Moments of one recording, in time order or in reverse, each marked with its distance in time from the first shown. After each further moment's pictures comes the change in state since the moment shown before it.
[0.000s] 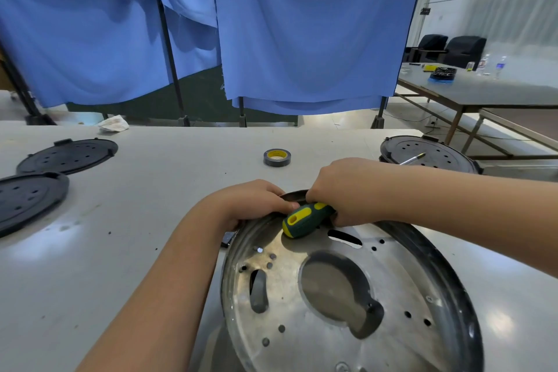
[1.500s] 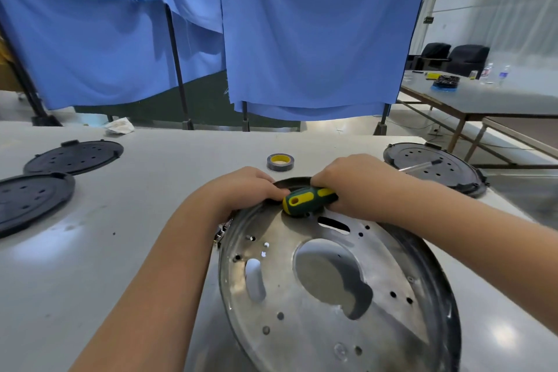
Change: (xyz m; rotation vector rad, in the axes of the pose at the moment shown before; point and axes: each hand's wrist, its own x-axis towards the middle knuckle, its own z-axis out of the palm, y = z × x) left_hand -0.022 0.014 -0.015 -0.036 0.201 -0.014; right_hand -0.007 0.001 -0.001 0.164 0.226 0.181
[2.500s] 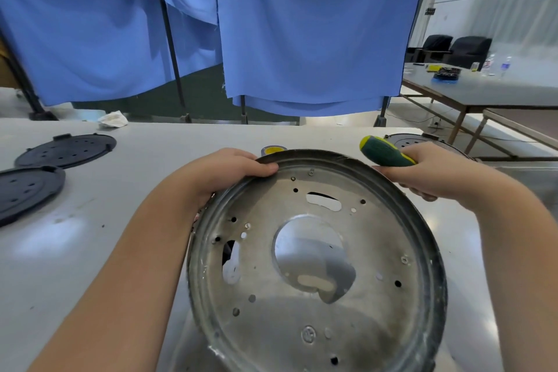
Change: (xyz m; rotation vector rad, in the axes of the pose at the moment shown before) left_hand -0.002 -0.004 -0.011 -0.113 0.018 0.071; right_hand -0.066 0.068 0.018 0.980 0.037 0.681
